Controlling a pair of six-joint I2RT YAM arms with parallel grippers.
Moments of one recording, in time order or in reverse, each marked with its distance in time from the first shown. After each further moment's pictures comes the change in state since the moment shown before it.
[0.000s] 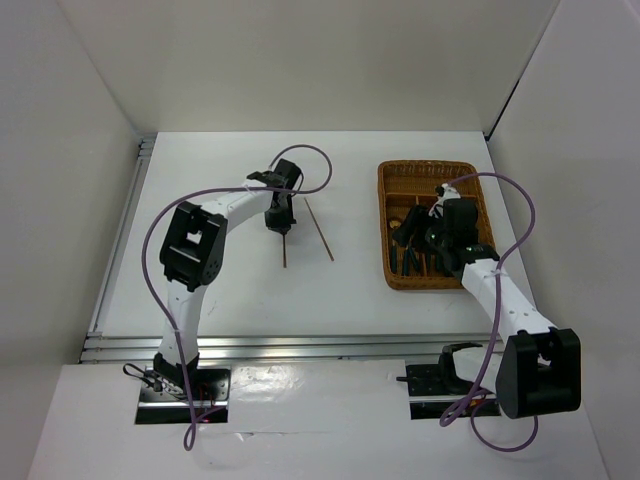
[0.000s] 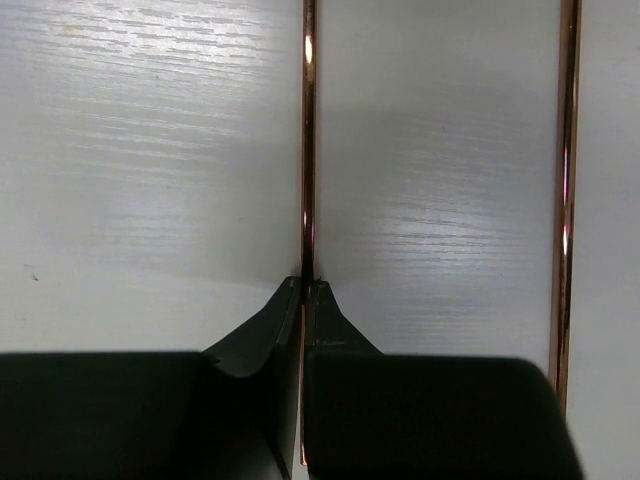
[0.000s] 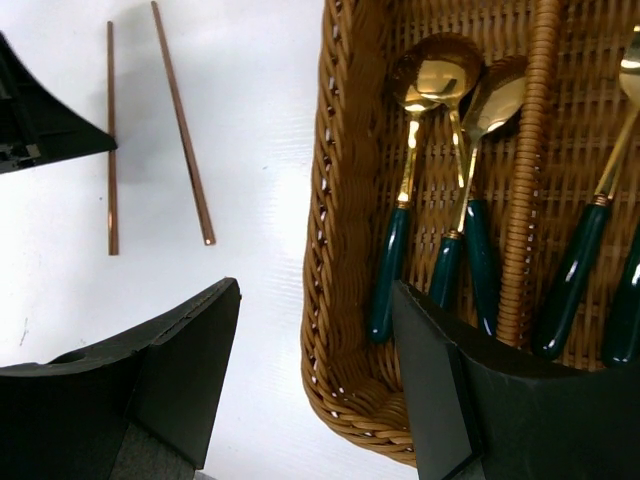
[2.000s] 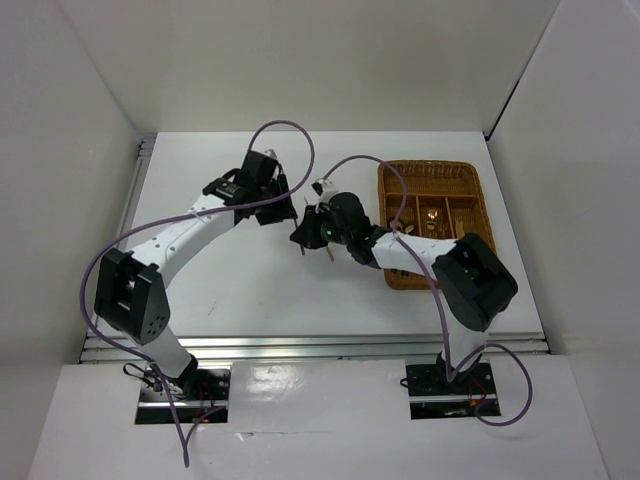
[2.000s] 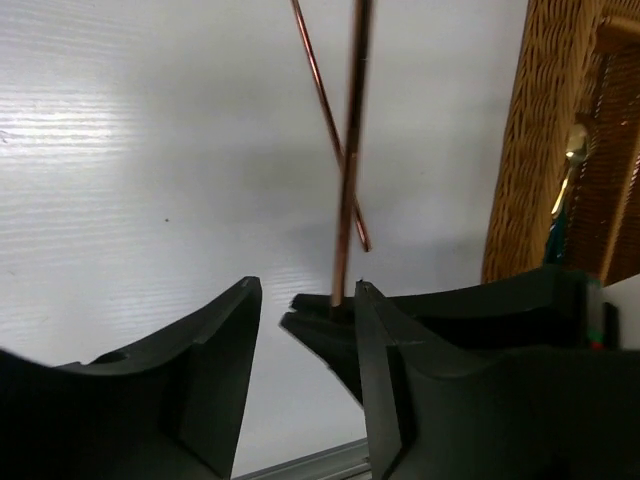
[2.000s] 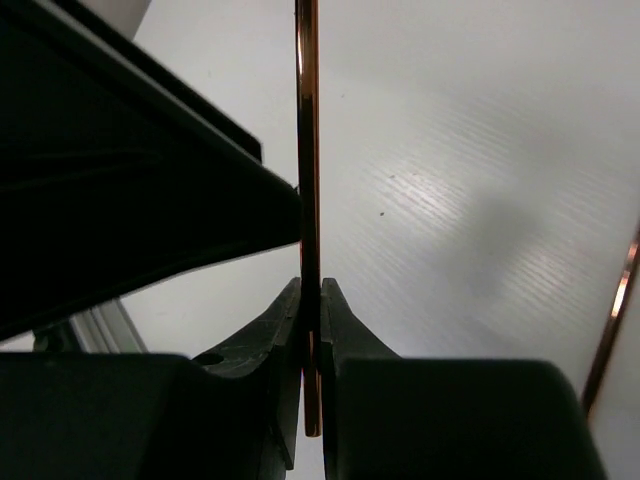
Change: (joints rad) left arm -0.027 -0.534 -0.278 0.124 0.152 -0.114; right arm 0.602 0.607 0.304 0.526 -0.038 0.100
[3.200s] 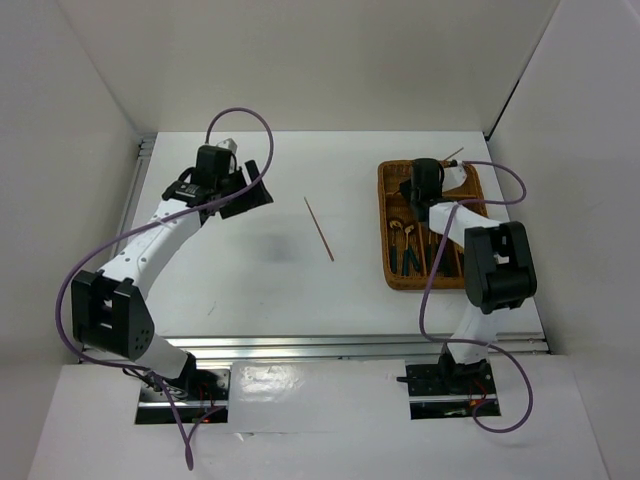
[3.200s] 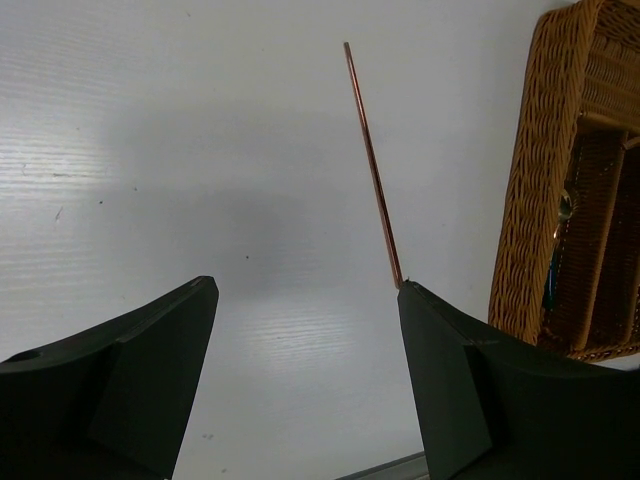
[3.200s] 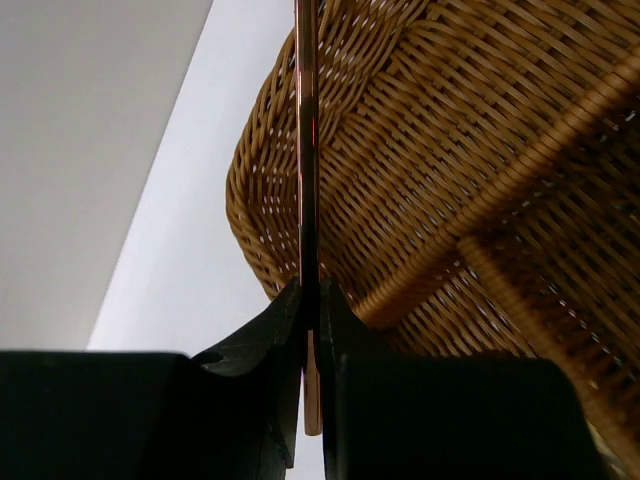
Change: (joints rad) left arm 0.202 -0.135 -0.098 0.066 0.080 0.083; right arm -0.541 0.014 0.070 -0.176 0.602 0.556
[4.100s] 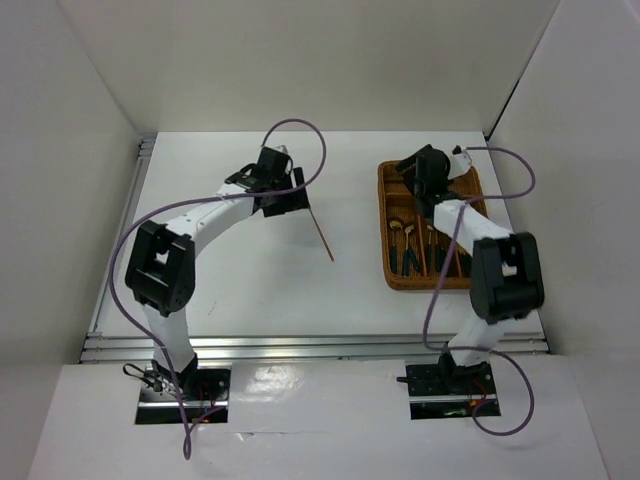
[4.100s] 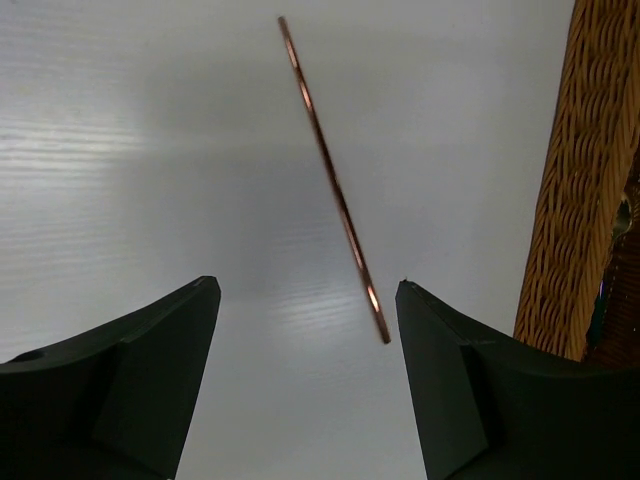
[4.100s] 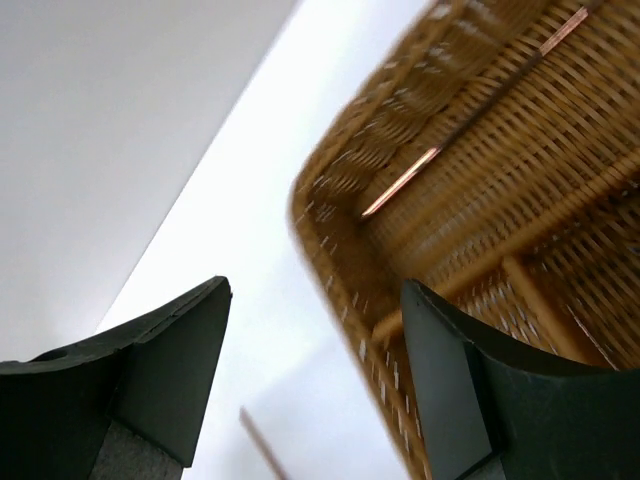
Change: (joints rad) left arm -0.165 0.330 0.160 0.062 -0.075 -0.028; right arm 0.005 0.007 0.095 -0.054 0.048 -0.032
